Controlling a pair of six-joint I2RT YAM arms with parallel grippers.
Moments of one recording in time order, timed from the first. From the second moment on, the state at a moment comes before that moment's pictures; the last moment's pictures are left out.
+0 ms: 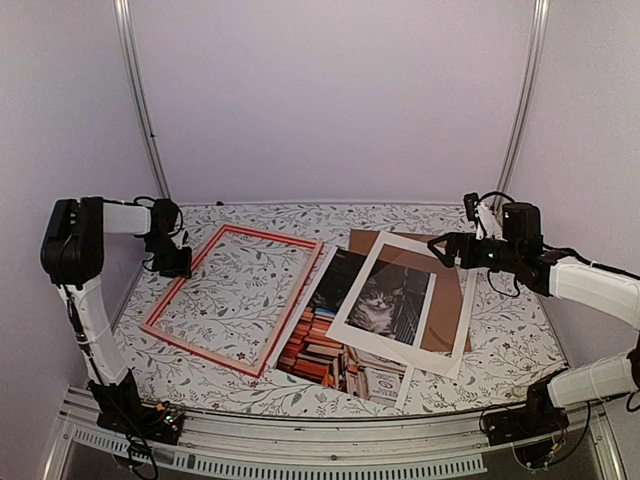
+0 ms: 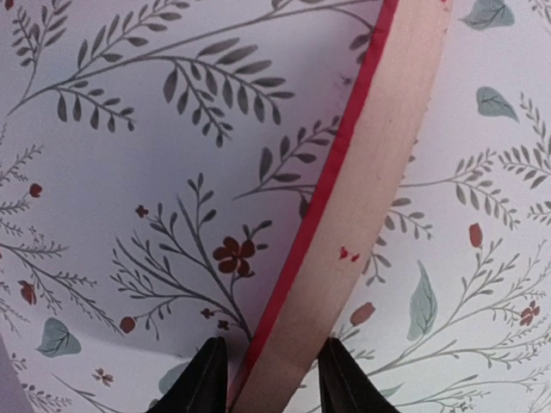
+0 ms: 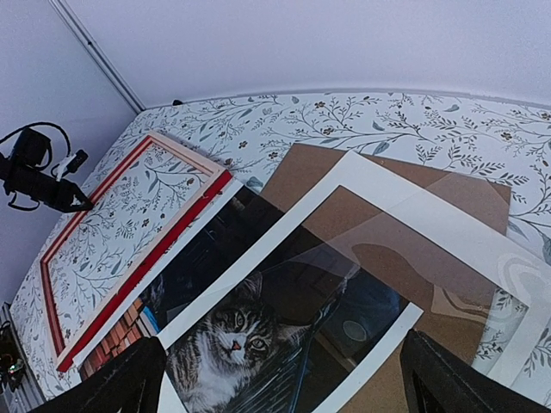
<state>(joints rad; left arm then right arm) 0.01 1.99 1.30 -0.59 -0.01 -0.06 0.30 1.22 0.71 0.06 -0.33 0.25</state>
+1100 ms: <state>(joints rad) -0.21 1.69 0.91 -0.35 0.10 -0.35 0.07 1.38 0.80 -0.24 -0.06 0.34</state>
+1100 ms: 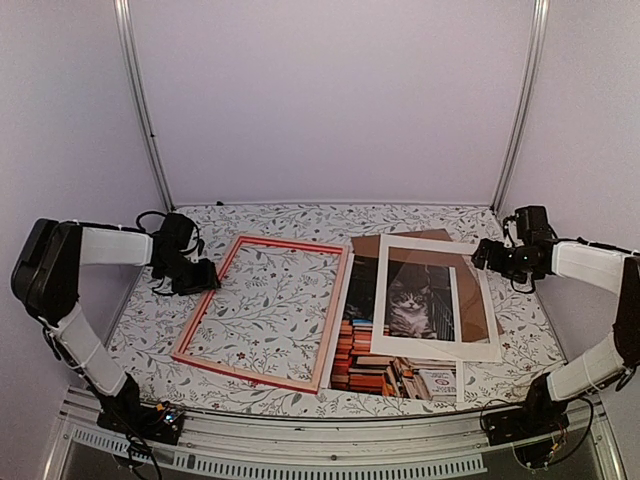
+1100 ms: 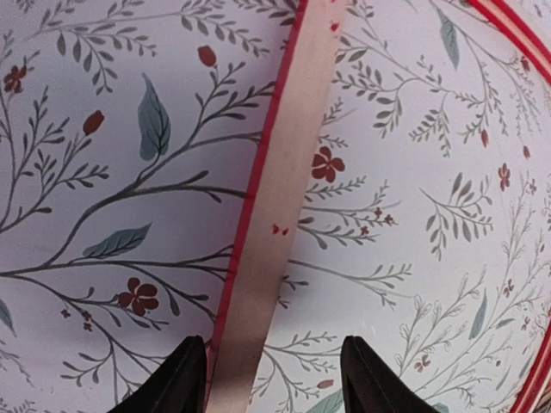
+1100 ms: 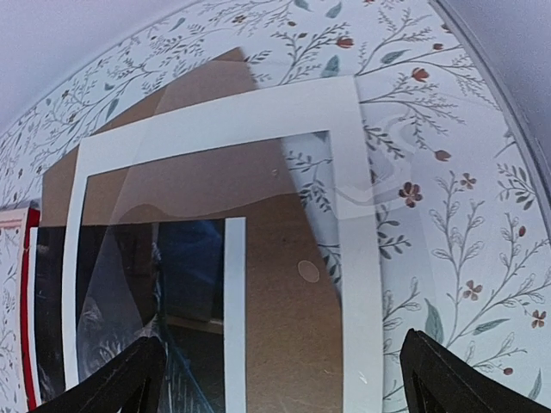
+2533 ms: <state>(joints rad) -0.31 1.38 0.89 -0.22 0.10 -0.39 -0.36 1.51 0.52 0.08 -0.54 0.52</state>
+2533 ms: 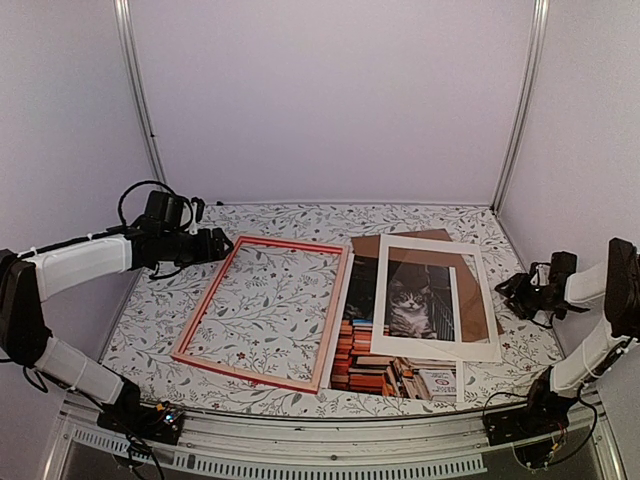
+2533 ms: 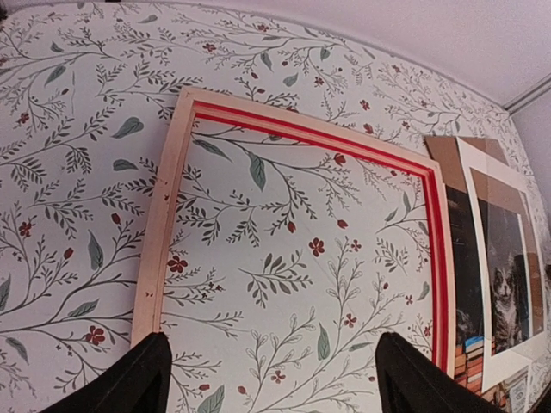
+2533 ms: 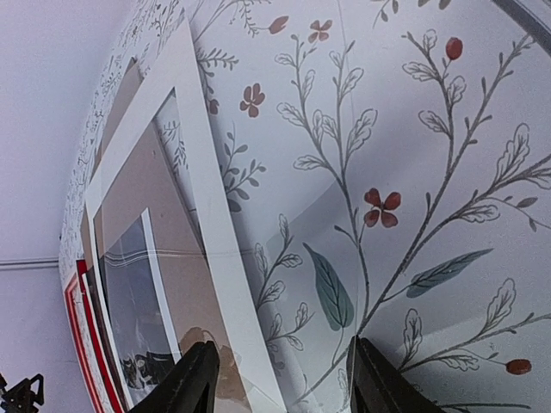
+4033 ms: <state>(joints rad) -0.34 1.34 0.89 -0.08 0.32 -0.39 -0.18 1.36 0.96 -0.17 -0.93 0.47</state>
